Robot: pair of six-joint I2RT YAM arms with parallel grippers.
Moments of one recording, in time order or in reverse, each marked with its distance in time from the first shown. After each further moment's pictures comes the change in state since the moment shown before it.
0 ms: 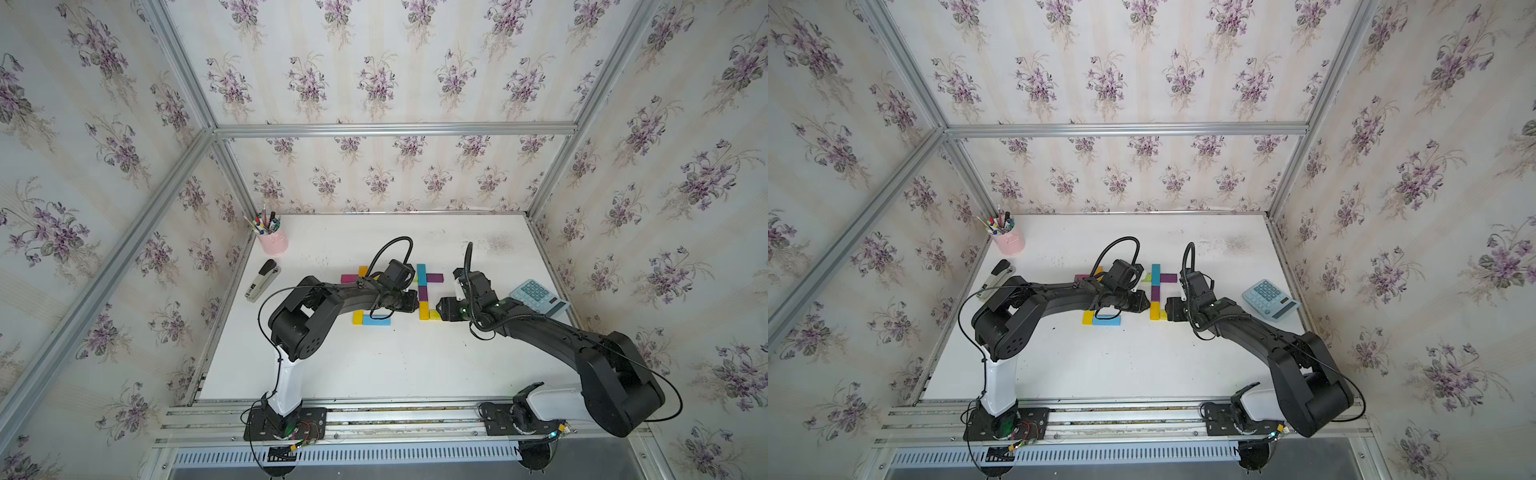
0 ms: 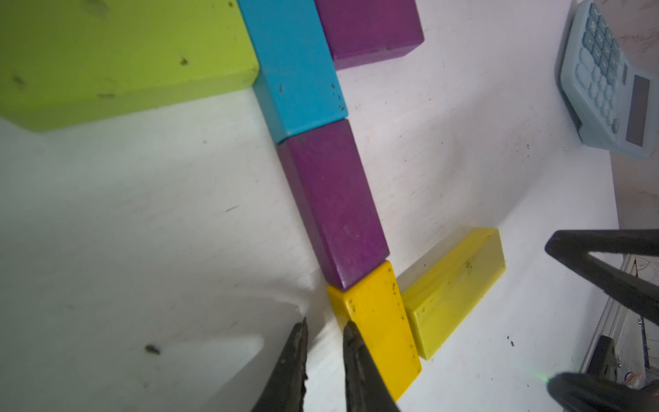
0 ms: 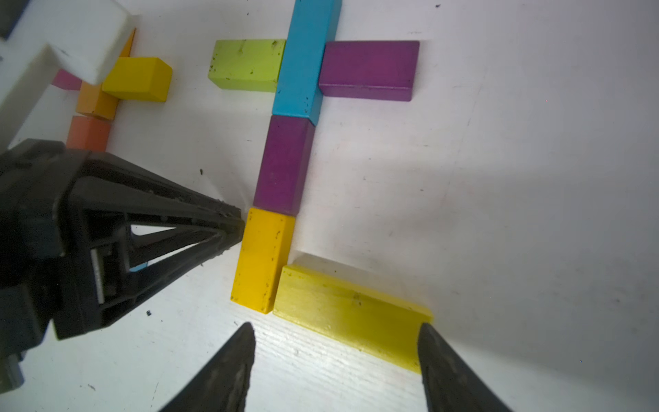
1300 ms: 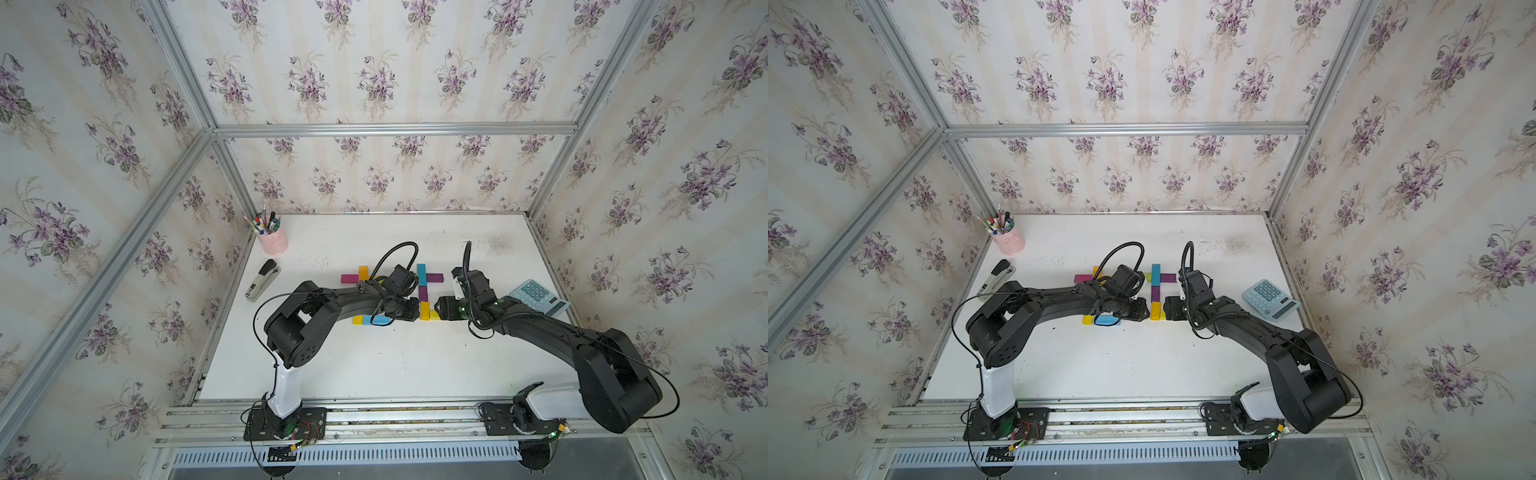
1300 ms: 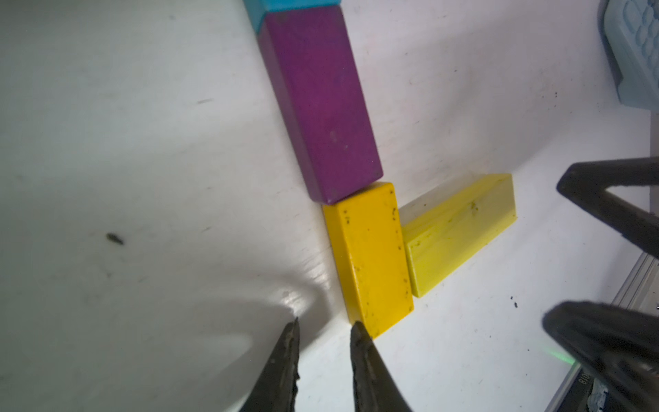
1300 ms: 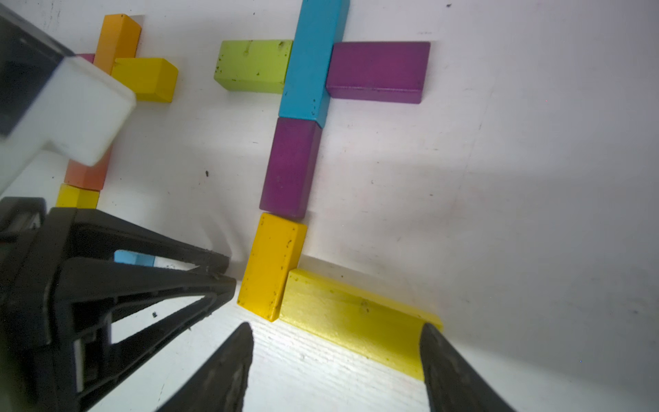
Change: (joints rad) left arm -0.061 -0.055 -0.017 -0.138 -0.042 -0.037; right arm 0.000 0.019 0.013 0.004 -0.018 0.000
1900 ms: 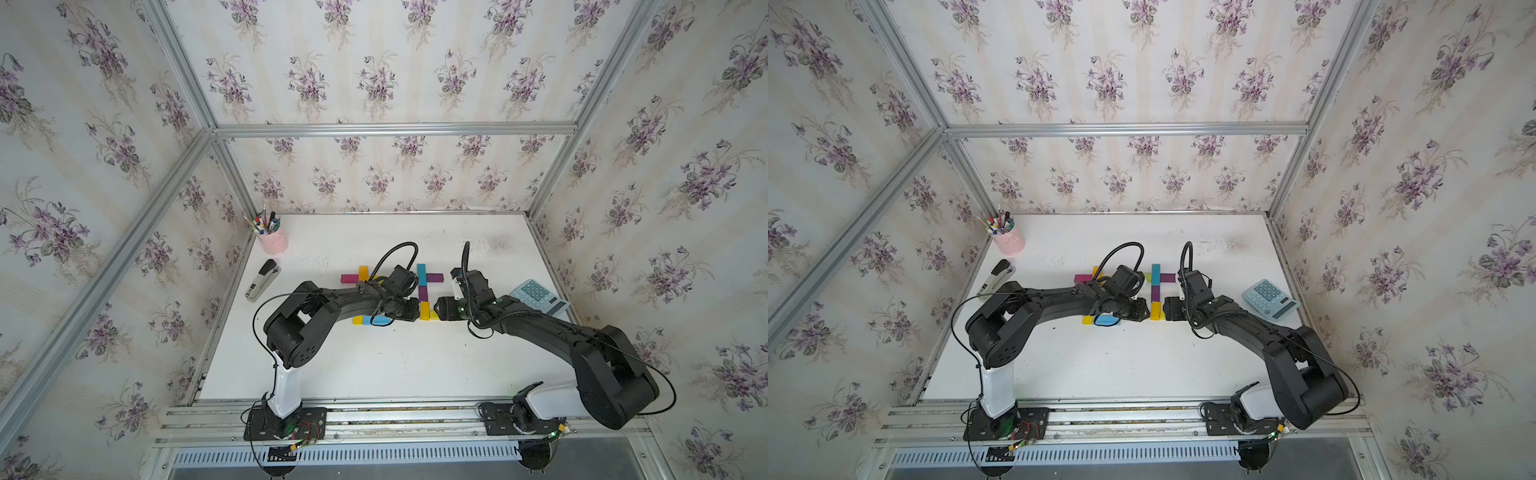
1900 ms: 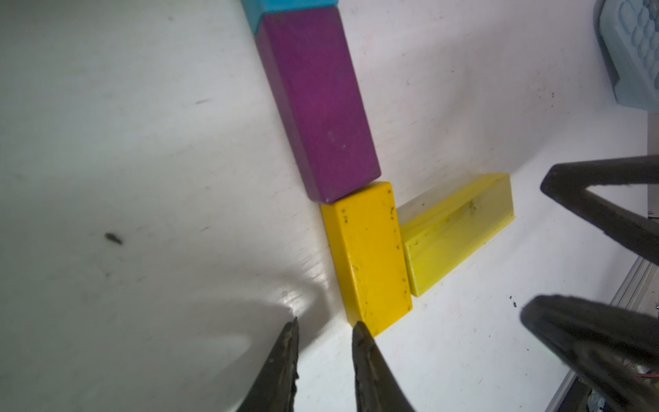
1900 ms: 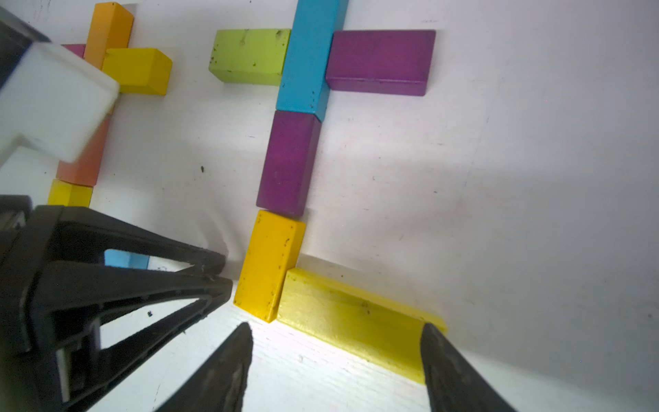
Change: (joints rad) left arm -0.001 -0.005 -0.014 0.014 -0.001 0.000; right arm 0.000 0.018 0.003 0.000 -0.006 -0.003
